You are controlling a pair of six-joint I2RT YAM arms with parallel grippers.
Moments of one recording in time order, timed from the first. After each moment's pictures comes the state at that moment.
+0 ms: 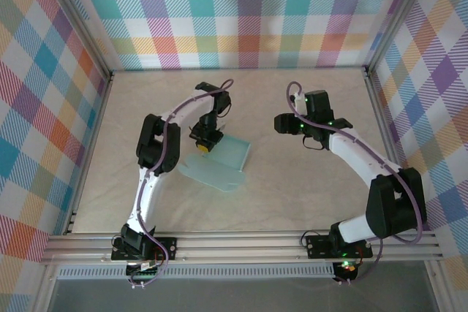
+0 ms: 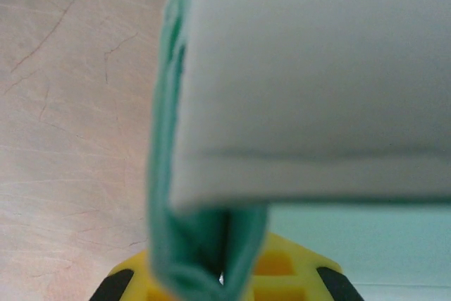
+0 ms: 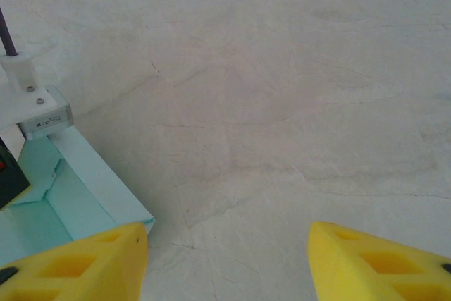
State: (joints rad) left arm -0.48 2.32 1.99 -1.53 -0.02 -0.07; right arm 0.30 1.44 1.01 -0.33 -0.27 0.22
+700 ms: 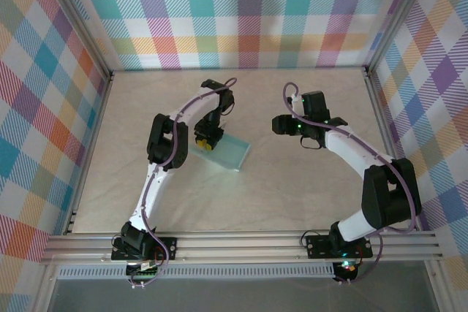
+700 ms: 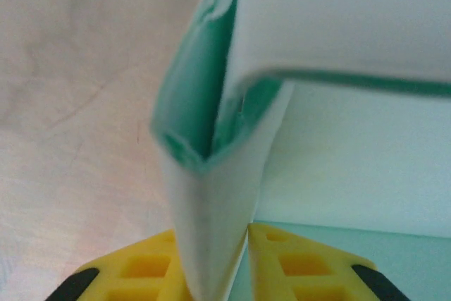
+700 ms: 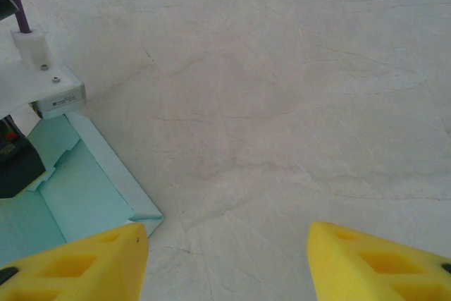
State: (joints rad) left arm -0.48 2.47 2.20 -1.63 -0.07 -0.09; right arm 0.30 1.51 1.01 -0.30 -0.30 0.22
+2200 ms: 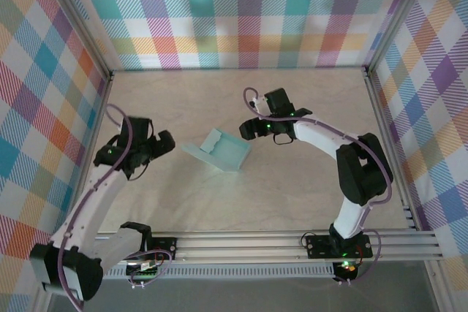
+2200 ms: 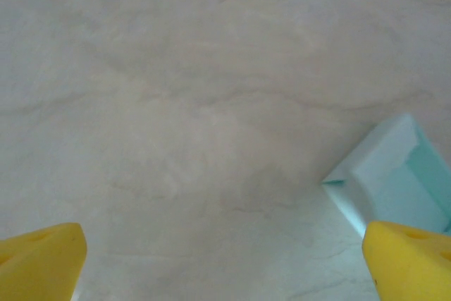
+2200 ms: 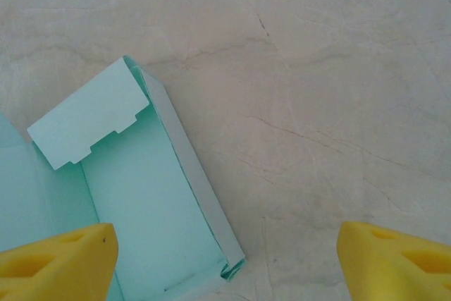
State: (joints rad) left arm -0.17 0.98 0.87 -0.82 -0.13 -0.62; right arm 0.51 1.77 1.24 -0.34 -0.30 0.11
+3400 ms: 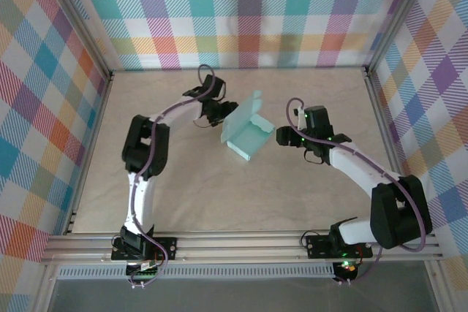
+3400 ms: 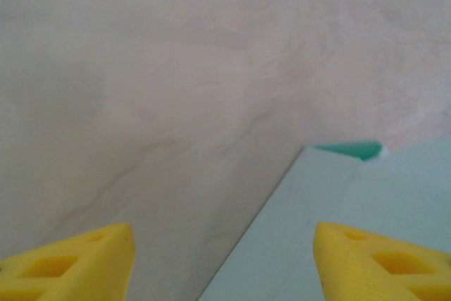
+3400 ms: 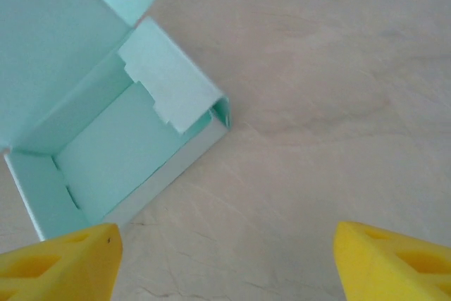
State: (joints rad) left arm -0.45 2.20 1.75 -0.55 0.28 -0.63; right arm 0.31 1.35 0.80 -0.24 -0.13 0.28
